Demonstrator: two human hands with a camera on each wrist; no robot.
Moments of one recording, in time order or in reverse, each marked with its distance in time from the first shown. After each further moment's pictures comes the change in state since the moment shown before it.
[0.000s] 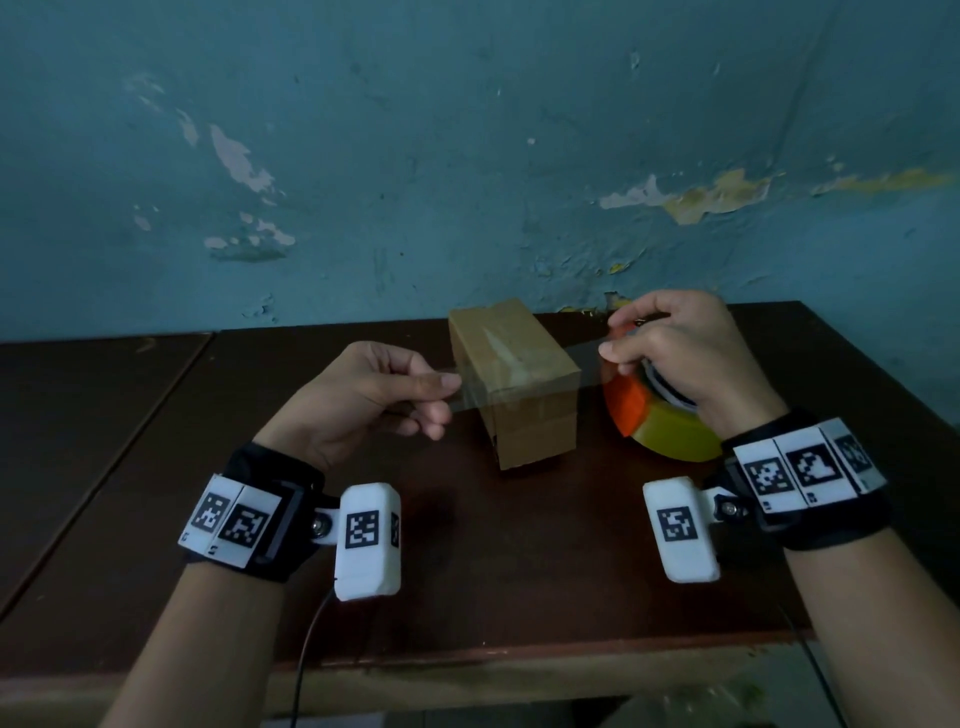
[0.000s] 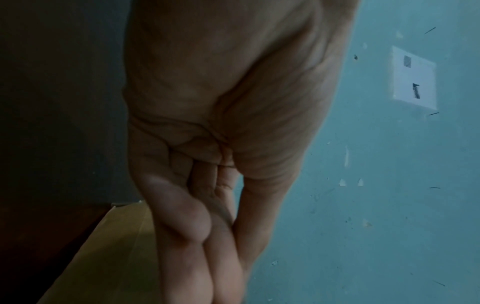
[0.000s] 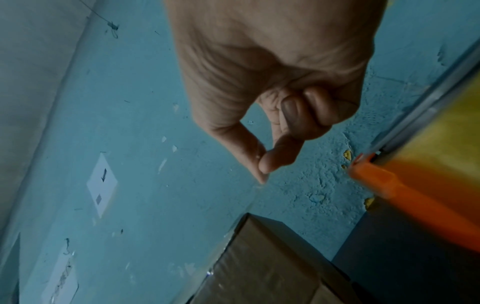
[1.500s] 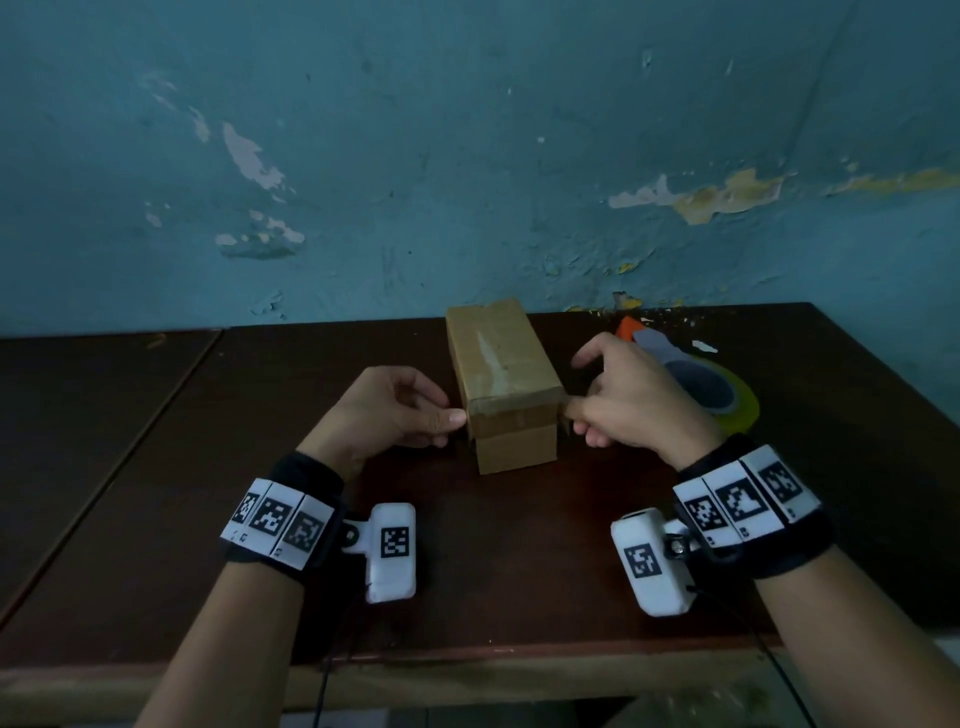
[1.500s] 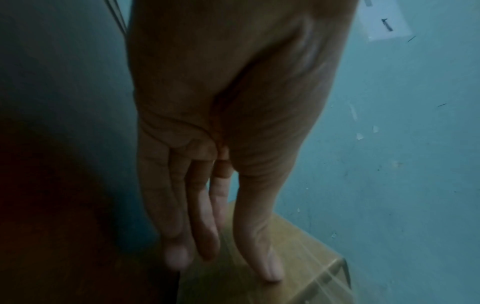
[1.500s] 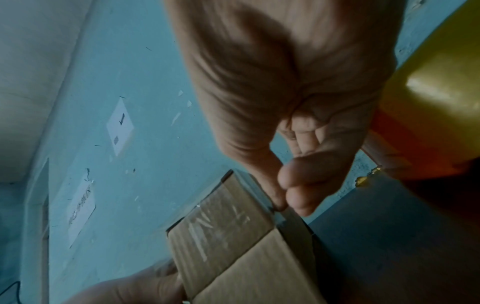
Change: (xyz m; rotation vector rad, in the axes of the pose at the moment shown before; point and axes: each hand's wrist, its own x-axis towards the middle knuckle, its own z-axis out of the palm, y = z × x) left_hand 0.016 -0.037 -0.005 0.178 0.128 -0.108; right_hand -0.008 0.013 0.045 -0.398 -0.271 0.008
